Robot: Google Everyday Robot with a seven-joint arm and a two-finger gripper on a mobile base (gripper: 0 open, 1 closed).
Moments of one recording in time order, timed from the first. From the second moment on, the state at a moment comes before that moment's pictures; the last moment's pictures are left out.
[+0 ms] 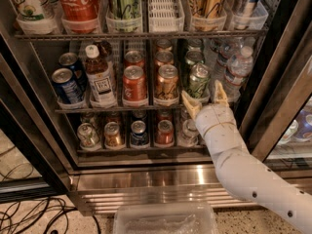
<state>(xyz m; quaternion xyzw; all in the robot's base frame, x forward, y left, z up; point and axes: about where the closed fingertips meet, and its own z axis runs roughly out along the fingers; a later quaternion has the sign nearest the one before) 0.596 -0.156 0.840 -0.13 0.67 -0.07 0.73</state>
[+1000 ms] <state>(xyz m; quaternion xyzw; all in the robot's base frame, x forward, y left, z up) 0.615 -0.159 0.836 -0.11 0.69 -0.05 0.72</state>
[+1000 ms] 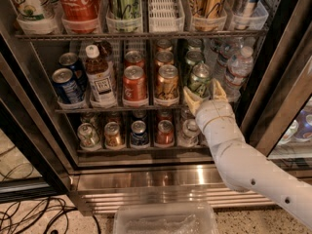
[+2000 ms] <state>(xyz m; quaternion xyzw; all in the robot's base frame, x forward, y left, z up) 0.629 -0.150 0.833 -0.11 0.69 -0.03 0.71</state>
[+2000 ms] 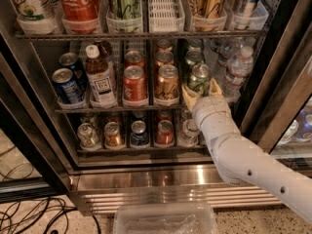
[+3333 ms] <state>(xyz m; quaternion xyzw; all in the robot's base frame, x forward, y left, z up) 0.624 -0.152 0.854 -0.10 0.70 0.01 0.70</state>
